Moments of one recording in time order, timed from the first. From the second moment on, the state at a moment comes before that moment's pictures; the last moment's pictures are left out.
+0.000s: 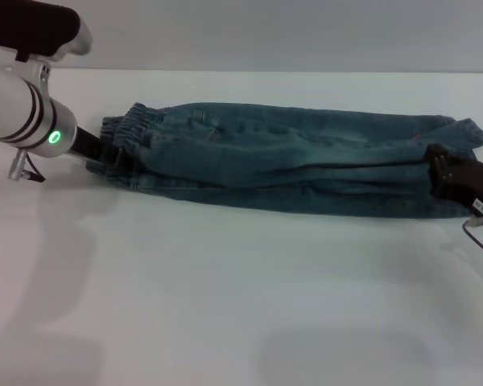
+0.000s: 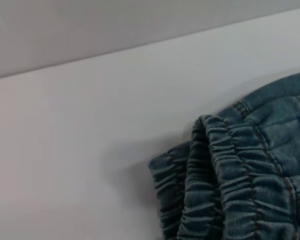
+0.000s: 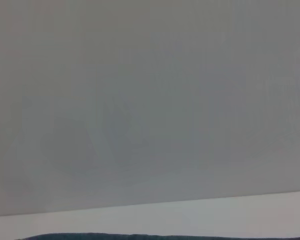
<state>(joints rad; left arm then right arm) -0.75 -2.06 -1.85 -0.86 2.81 -0.97 0.29 0.06 2.06 1.42 0.88 -0.45 0.59 -2.25</state>
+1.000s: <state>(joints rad) -0.68 -2.06 -1.82 -0.98 2.78 -0.97 0.31 0.04 2.06 1.42 0.91 -0.47 0.60 -2.22</state>
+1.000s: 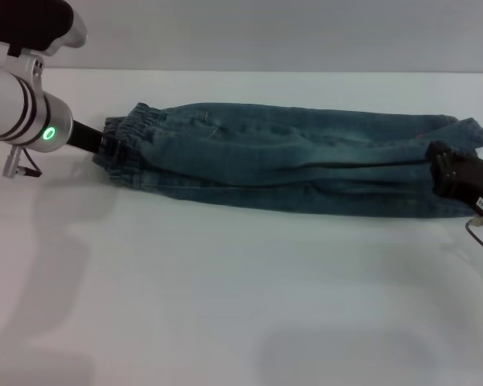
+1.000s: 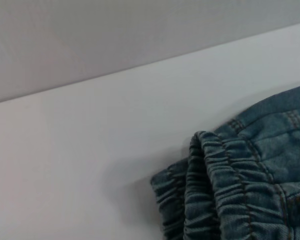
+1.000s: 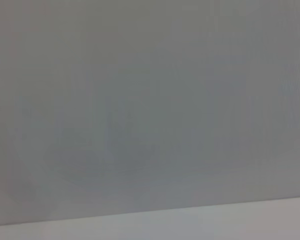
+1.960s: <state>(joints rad) -0.66 -2.06 -1.81 -1.04 2.77 -1.01 0.30 0.02 2.06 1.43 0.91 -0.47 0.64 -2.22</state>
